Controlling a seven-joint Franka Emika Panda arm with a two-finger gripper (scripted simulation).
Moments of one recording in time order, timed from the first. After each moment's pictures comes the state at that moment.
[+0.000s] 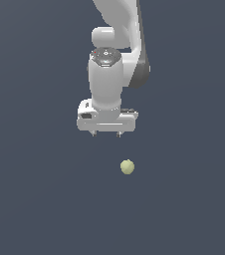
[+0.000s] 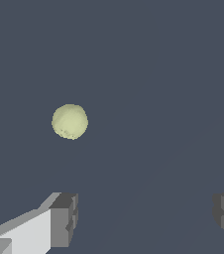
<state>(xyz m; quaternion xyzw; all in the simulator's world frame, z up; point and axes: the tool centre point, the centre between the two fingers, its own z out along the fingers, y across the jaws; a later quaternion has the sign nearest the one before) 0.011 -0.022 0.196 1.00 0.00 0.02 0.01</state>
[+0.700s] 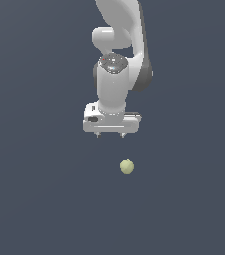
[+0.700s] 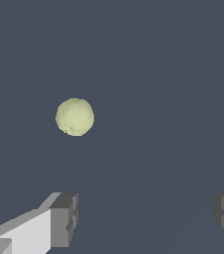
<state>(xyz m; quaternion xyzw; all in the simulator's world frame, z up) 0.007 -0.008 0.182 1.00 0.00 0.02 0.02</state>
